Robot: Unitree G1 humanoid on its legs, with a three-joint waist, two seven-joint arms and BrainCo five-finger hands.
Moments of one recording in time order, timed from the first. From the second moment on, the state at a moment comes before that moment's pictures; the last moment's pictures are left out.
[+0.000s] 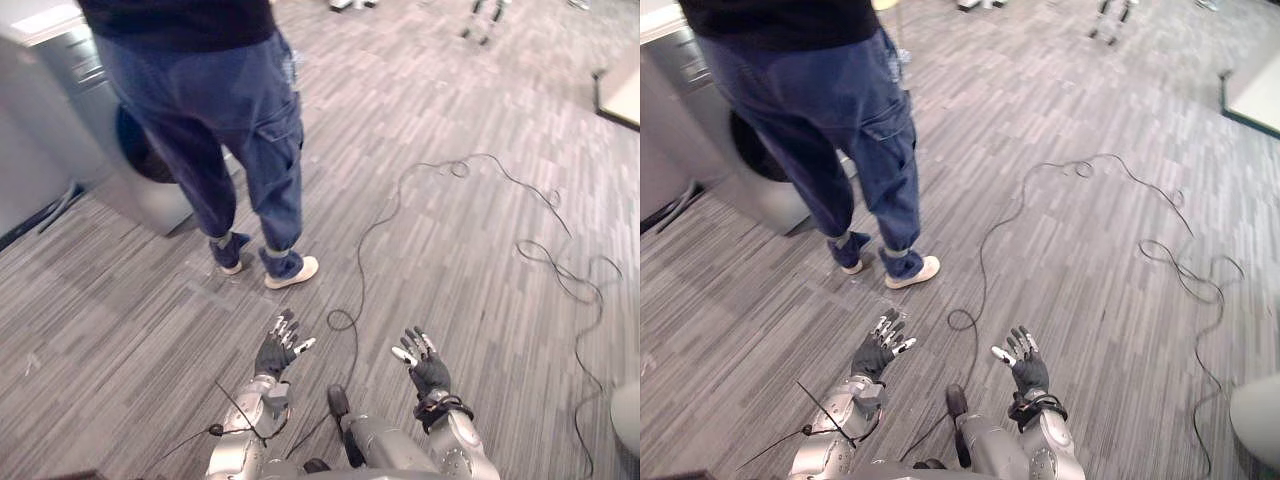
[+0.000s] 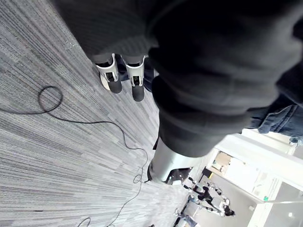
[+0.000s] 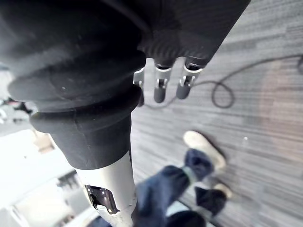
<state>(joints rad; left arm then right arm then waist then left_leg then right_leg) 0.20 0.02 -0.11 0.25 -0.36 -0.09 -0.06 0.20 0.02 0.01 0.33 0.51 -0.10 0.10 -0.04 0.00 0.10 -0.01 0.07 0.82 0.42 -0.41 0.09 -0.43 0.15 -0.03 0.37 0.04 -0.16</state>
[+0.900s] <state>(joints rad) 0.24 0.00 -0.08 0.32 -0.41 -0.10 0.00 0.18 -0.08 -0.04 0.43 0.49 -0.11 0.07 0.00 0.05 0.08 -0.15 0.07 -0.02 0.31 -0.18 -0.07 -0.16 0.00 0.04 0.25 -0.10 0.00</state>
